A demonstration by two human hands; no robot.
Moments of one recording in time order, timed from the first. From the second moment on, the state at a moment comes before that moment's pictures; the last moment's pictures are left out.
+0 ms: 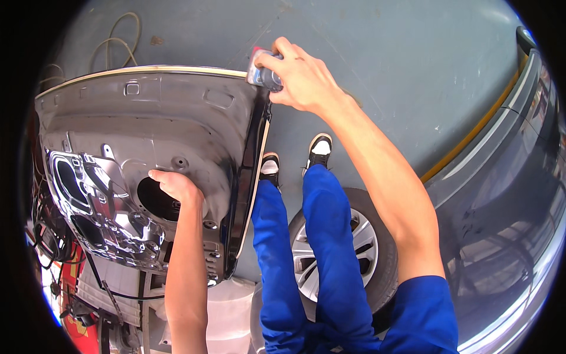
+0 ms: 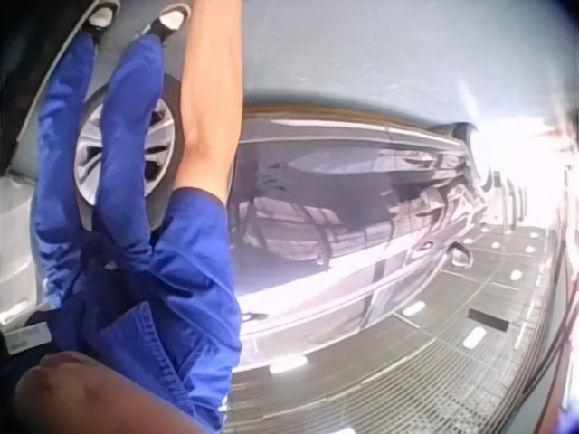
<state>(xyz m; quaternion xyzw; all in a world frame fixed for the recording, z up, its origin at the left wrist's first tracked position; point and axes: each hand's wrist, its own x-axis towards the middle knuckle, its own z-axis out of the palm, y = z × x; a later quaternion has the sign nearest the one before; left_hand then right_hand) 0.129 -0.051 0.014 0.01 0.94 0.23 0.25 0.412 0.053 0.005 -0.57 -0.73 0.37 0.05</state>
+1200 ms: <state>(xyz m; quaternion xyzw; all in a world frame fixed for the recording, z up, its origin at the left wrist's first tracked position) 0.134 -0.048 0.014 0.00 0.94 0.24 0.24 0.388 0.023 0.007 -0.70 -0.59 0.37 0.14</state>
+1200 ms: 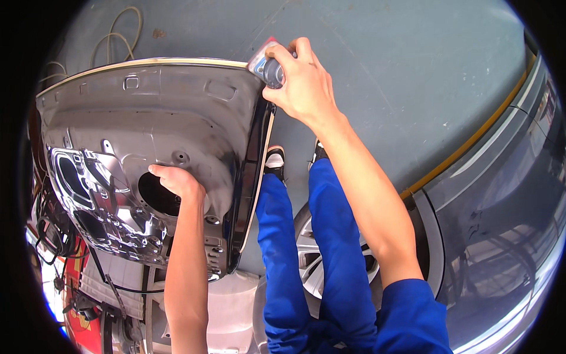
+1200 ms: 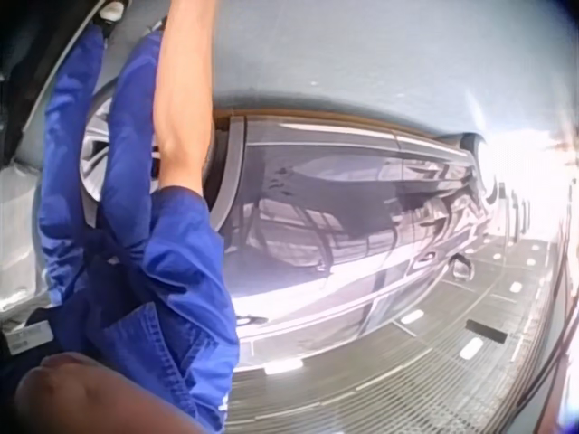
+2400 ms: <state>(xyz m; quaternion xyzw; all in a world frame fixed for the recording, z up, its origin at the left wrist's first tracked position) 0.144 -0.048 0.021 0.04 0.88 0.33 0.33 0.312 -0.060 -0.026 -0.87 -0.30 0.22 0.32</state>
